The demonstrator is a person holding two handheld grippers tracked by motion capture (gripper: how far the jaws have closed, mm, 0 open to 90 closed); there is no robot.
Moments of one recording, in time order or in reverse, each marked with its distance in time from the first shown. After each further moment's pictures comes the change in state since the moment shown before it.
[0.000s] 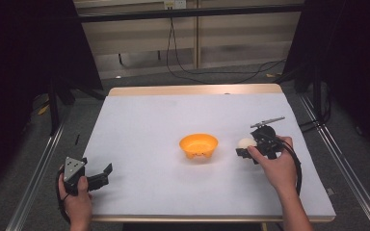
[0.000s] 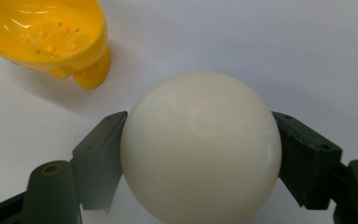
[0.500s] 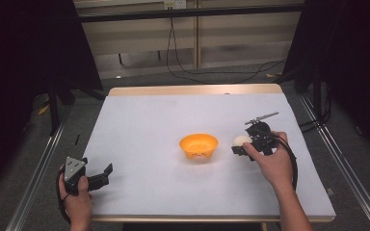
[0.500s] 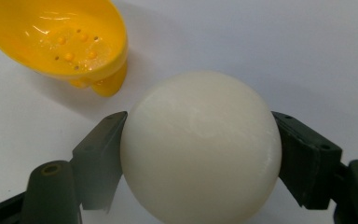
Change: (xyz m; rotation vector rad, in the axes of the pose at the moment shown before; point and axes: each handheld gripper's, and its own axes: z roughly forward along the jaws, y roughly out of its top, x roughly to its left) left arm -0.001 0.000 0.001 0.005 0.002 0.005; right arm 0.008 0.016 0.001 0.025 0.027 -0.037
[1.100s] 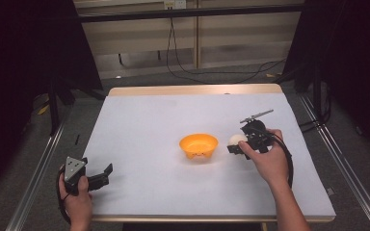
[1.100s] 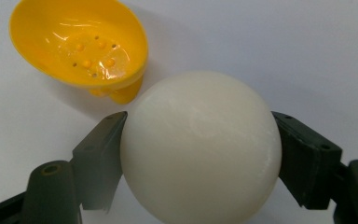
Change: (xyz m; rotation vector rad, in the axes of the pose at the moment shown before) left arm 0.000 0.000 0.000 -0.001 -0.005 -0.004; right arm 0.009 0.010 0.002 0.010 0.026 -0.019
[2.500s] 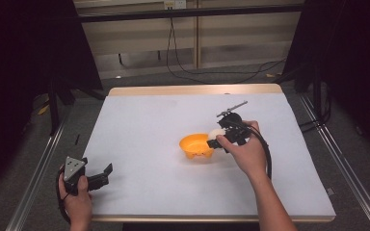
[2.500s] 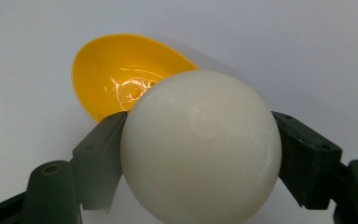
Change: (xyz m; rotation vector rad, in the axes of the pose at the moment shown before) left arm 0.001 0.000 0.000 0.000 -0.003 -0.008; right arm 0.042 0.043 0.021 0.001 0.047 -0.083
